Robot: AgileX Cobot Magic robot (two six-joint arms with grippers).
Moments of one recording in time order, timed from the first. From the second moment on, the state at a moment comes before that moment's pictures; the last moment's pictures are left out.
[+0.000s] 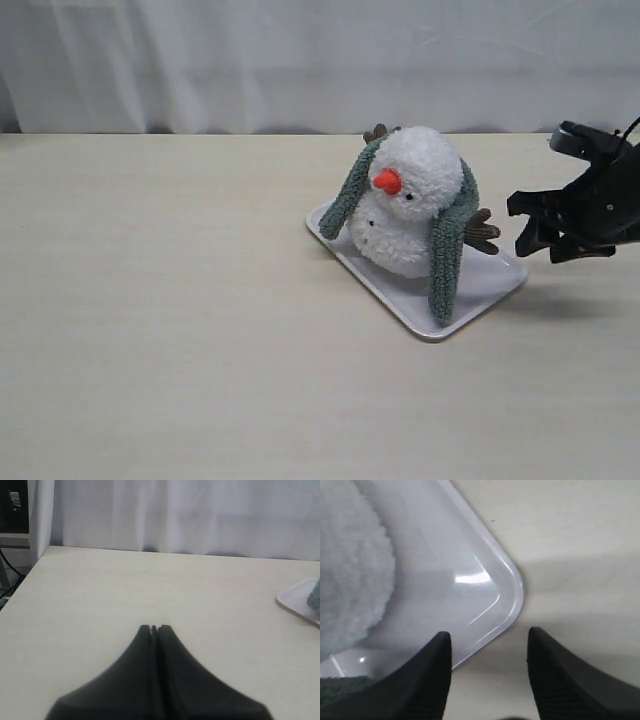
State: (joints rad) left arm -0.04 0.00 0.00 -0.08 0.31 0.00; right arm -0.12 1.89 -1.17 0.40 0.70 -0.28
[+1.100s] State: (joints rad) left arm -0.04 0.00 0.00 -0.08 0.31 0.00; right arm -0.12 2.08 -1.23 0.66 0.49 -0.82
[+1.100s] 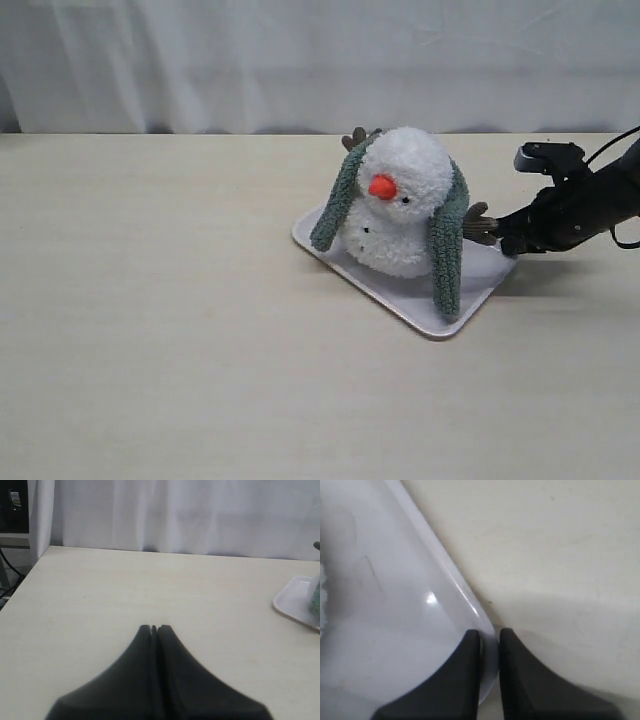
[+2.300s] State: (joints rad) left arm -0.04 0.00 0.00 -0.08 0.31 0.00; right arm 0.06 2.21 -1.45 0.59 0.37 -1.17
